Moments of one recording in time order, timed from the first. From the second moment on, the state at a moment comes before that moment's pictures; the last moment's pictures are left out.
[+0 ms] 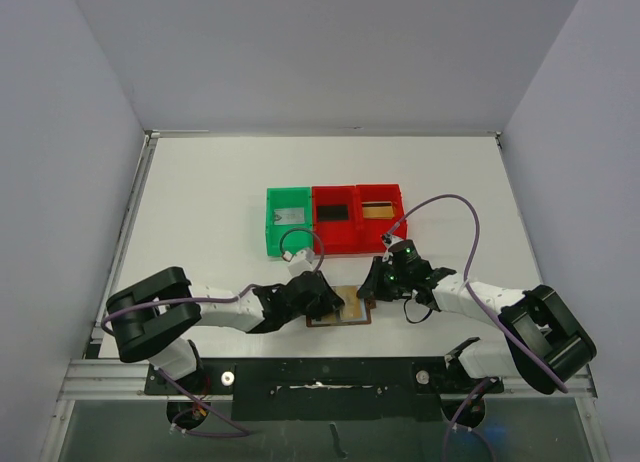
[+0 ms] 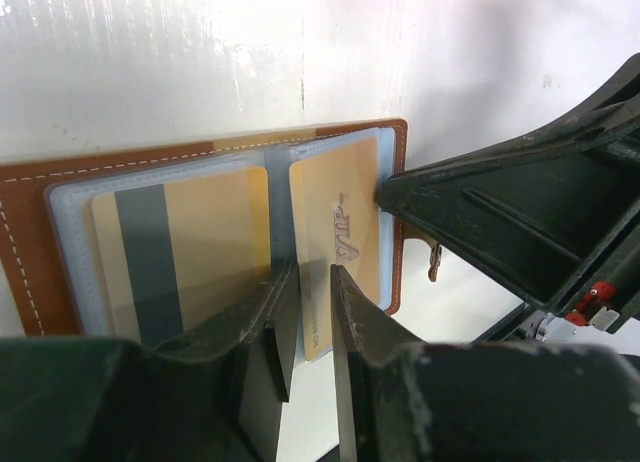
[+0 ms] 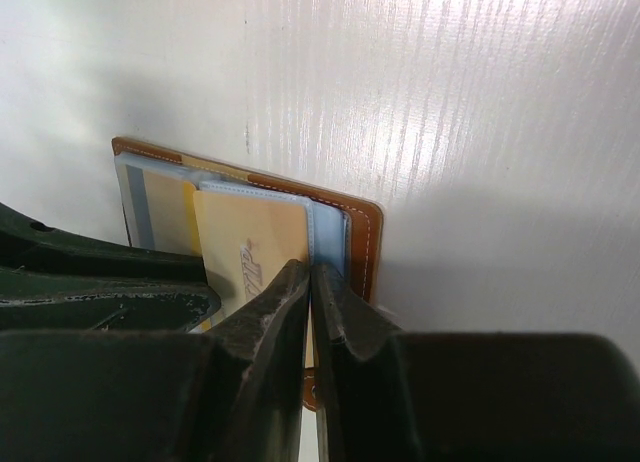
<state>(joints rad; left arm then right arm) -1.12 1.57 0.56 0.32 -0.23 -1.28 0.57 1.30 0.43 -0.02 -0.26 0.71</state>
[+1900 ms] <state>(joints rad) -1.09 1.48 0.45 0.38 -0.20 -1.32 0.64 1.23 0.52 -0.10 -0.31 0.65</state>
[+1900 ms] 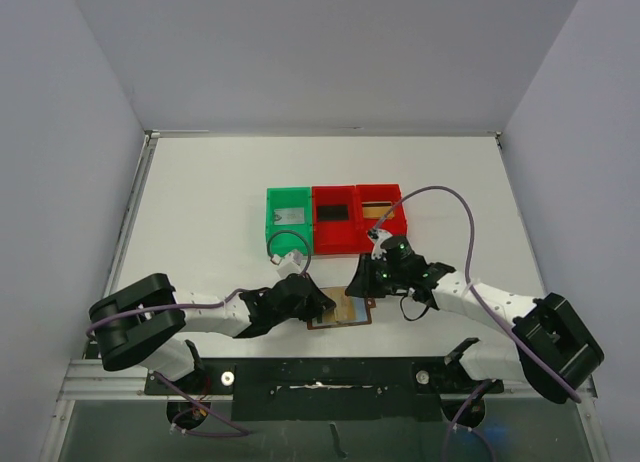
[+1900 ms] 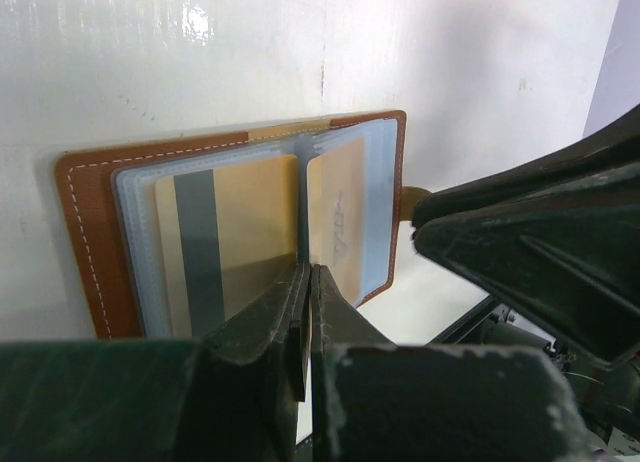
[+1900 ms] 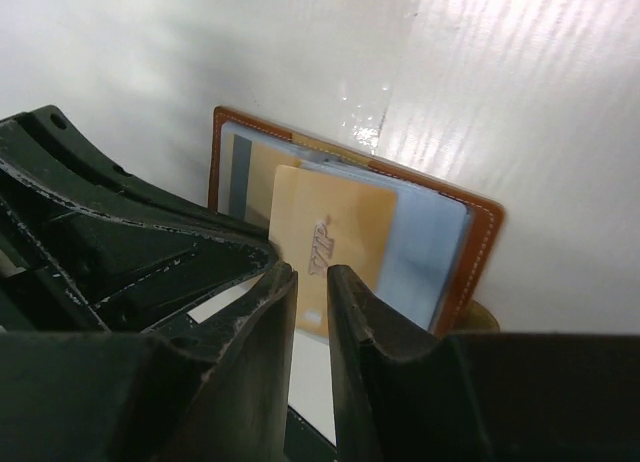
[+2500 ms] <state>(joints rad) -1.09 1.46 0.45 0.35 -0.20 -1.32 0.67 1.37 0.53 -0.11 -0.27 0.65</state>
